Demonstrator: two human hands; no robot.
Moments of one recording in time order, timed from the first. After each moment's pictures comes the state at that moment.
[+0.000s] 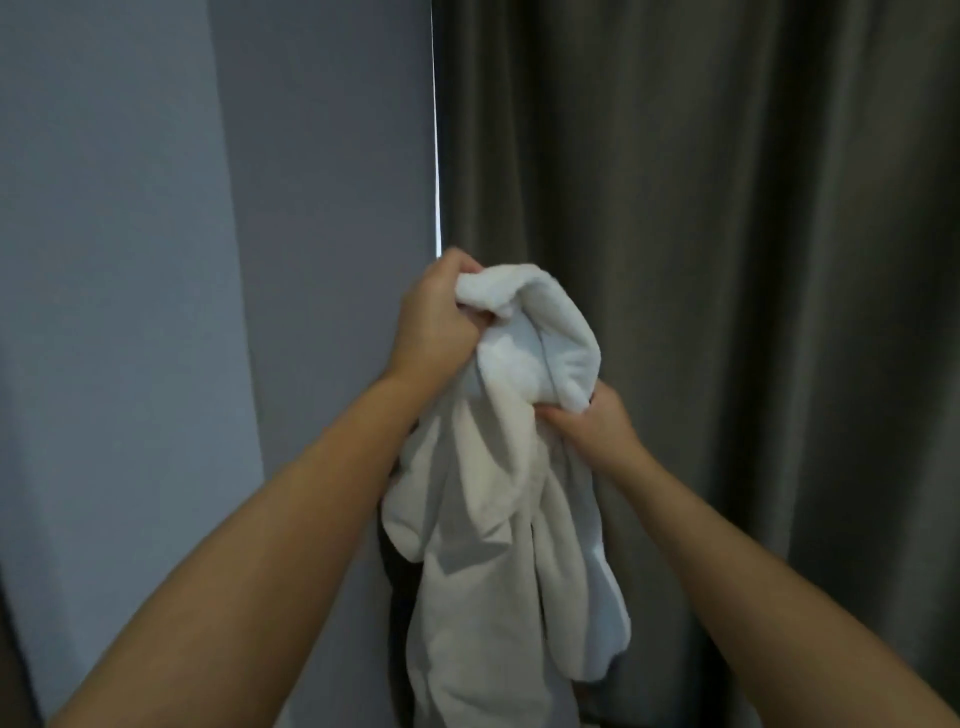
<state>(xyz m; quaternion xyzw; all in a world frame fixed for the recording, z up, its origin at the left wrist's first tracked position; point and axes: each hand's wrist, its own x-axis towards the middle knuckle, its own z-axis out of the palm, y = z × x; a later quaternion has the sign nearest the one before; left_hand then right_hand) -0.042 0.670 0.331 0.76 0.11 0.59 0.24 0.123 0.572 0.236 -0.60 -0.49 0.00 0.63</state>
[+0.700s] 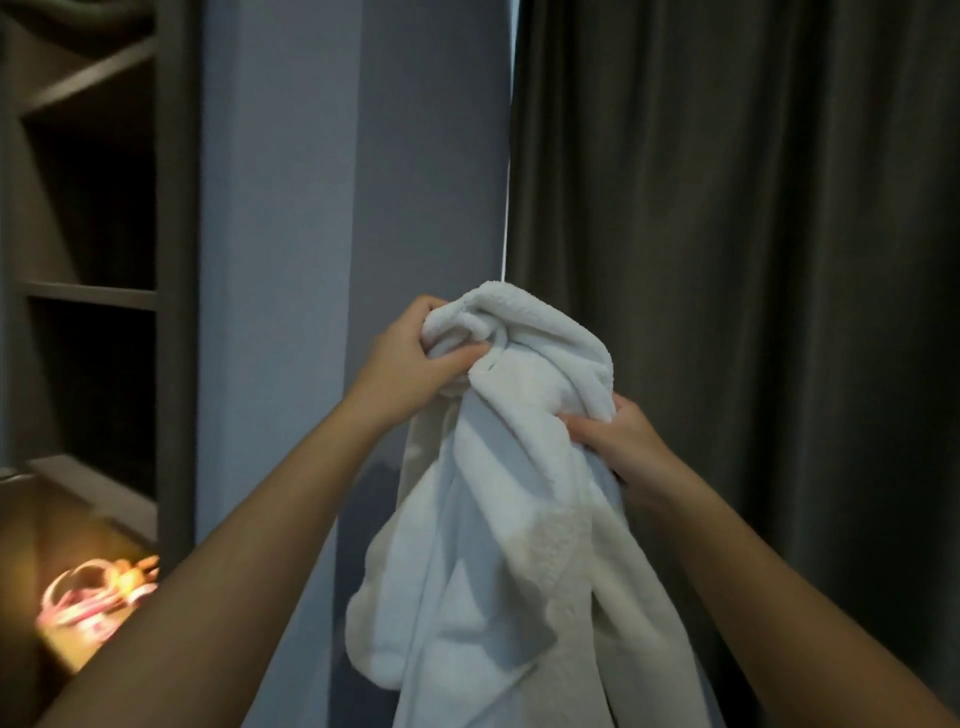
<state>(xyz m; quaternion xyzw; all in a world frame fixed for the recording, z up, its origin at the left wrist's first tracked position) -0.152 0.507 0.347 0.76 0.18 0.58 0.23 0.072 0.427 0.306 -0.46 -0.58 0.26 0.62</state>
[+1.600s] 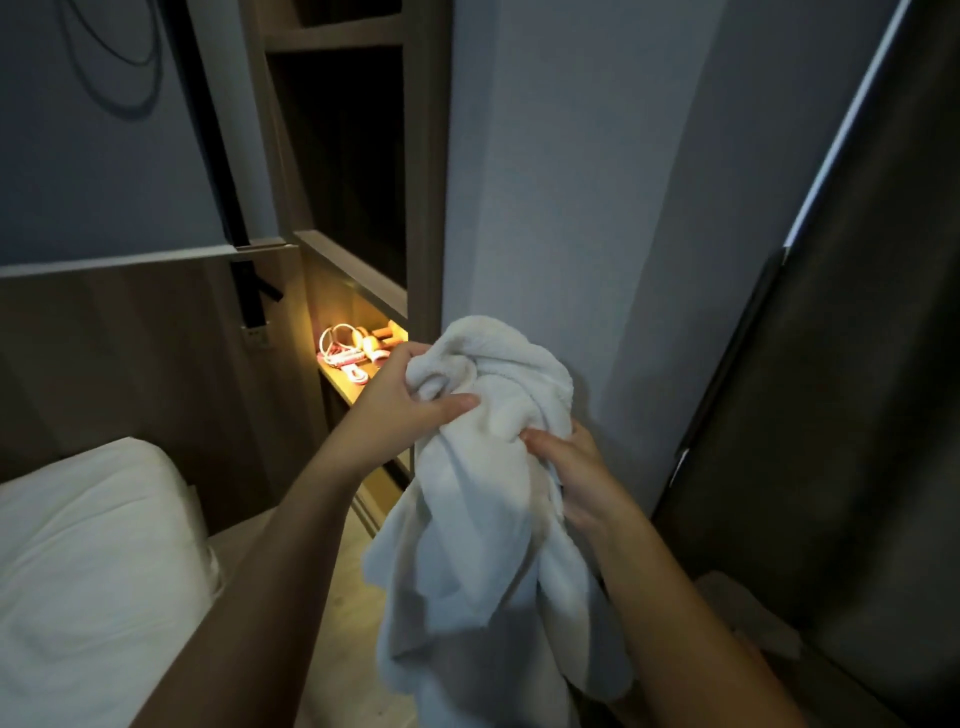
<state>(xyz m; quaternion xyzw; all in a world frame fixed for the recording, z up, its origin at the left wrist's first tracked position) -0.402 0.574 0.093 0.66 0.48 0.48 0.34 -0.203 0.557 0.062 -0.42 -0.42 0.59 0.55</state>
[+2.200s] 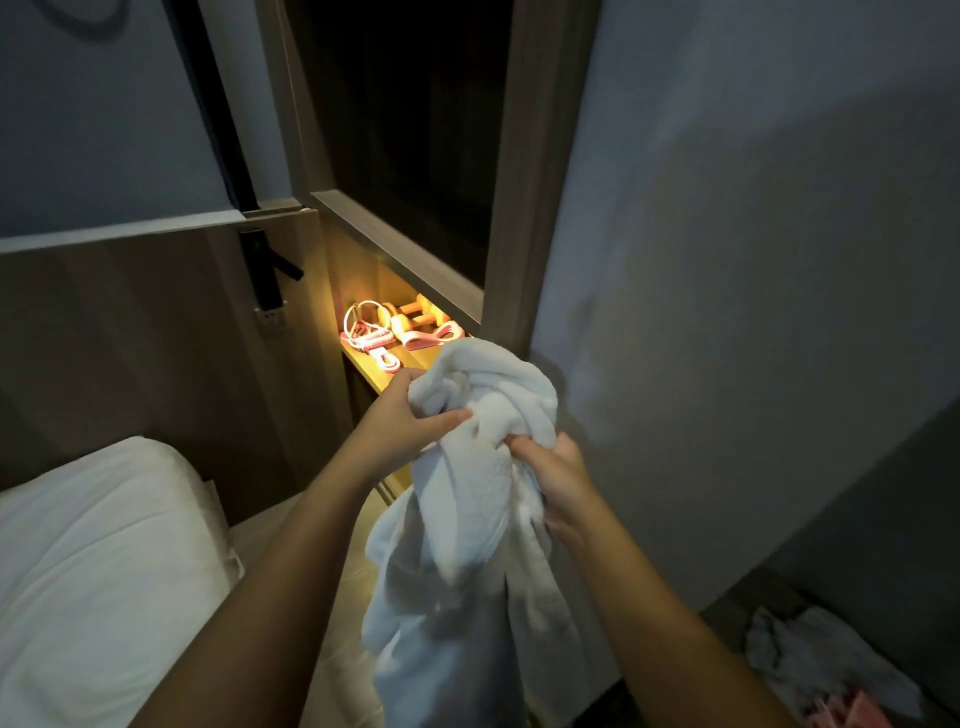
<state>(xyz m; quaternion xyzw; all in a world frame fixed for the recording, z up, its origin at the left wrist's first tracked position) -0.532 0.757 0.009 0.61 0.54 0.40 0.41 -0.343 0.730 -0.014 -0.48 -0.35 0.60 0.53</state>
